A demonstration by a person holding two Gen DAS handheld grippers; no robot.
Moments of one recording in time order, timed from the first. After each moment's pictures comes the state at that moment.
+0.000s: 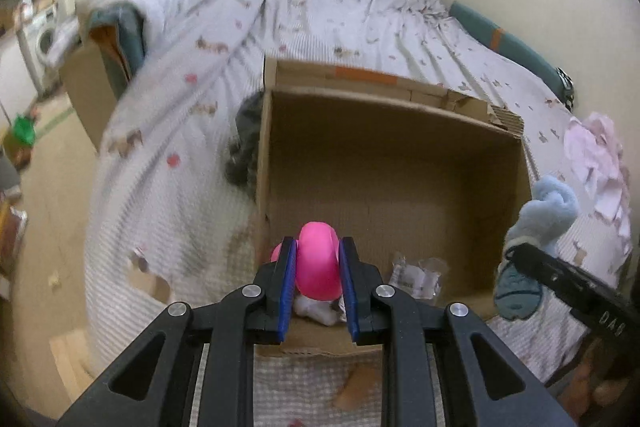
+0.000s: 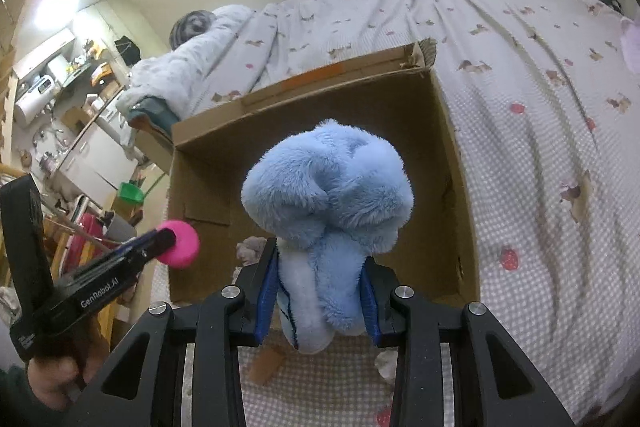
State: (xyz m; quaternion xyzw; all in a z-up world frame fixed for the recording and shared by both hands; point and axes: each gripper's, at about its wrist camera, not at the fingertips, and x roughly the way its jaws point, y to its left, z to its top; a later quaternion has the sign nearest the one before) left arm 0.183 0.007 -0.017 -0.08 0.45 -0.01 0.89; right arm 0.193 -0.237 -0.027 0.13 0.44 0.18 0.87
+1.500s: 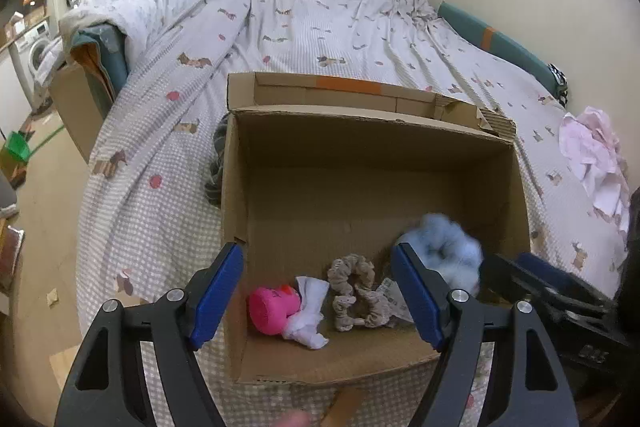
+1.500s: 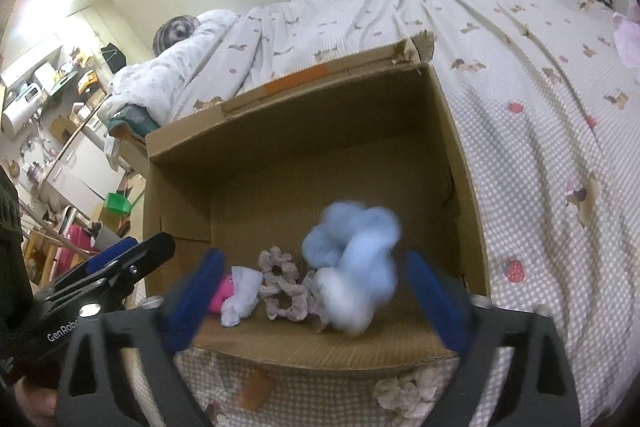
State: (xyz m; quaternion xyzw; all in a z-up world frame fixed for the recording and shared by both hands) left arm 0.193 -0.013 -0.013 -0.05 0.42 -0.02 0.90; right arm 0.205 -0.230 -0.038 0.14 0.43 0.15 0.88
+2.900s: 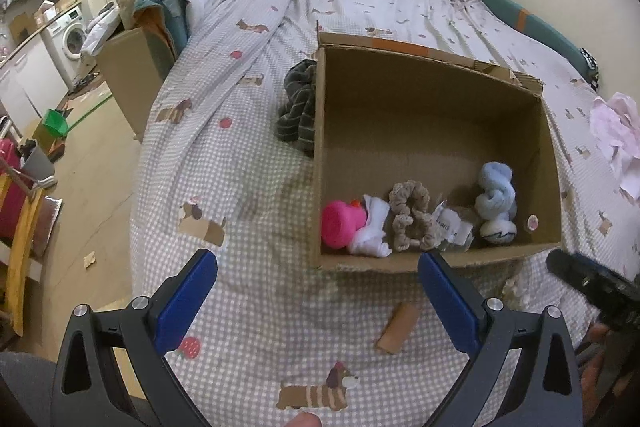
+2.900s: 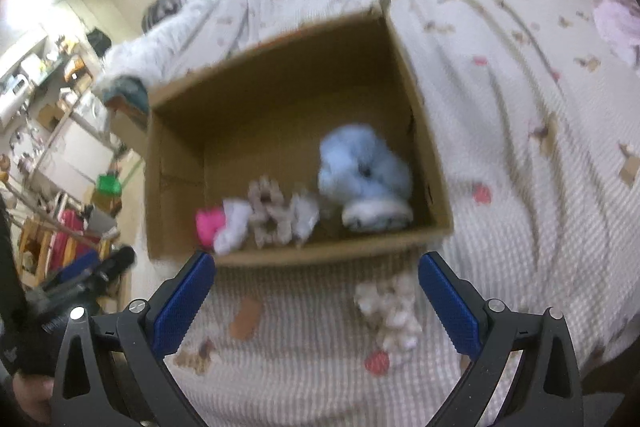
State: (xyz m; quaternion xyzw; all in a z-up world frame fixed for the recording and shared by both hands) left arm 0.118 0.021 -0.020 -0.04 0.47 0.05 0.88; right arm 0.155 -0.245 -0.045 0.13 0.49 0.13 0.85
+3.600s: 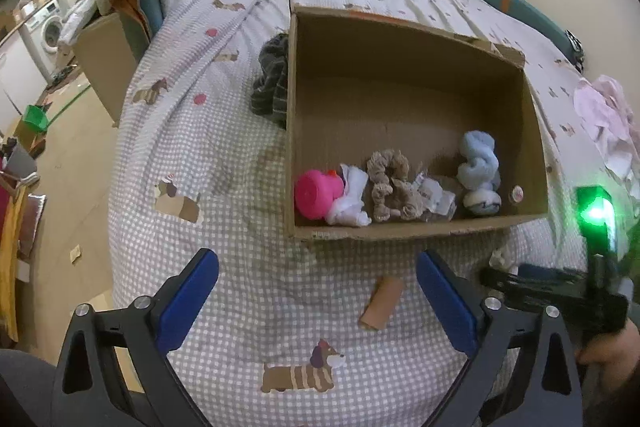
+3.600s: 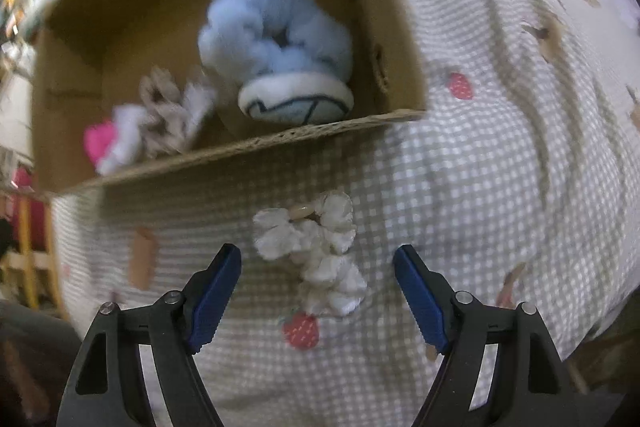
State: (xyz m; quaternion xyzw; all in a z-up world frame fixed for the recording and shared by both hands) left arm 0.115 0.012 -0.034 -0.04 0.50 0.01 0.86; right arm 0.173 -0.243 -0.132 0.05 0.64 0.06 0.76
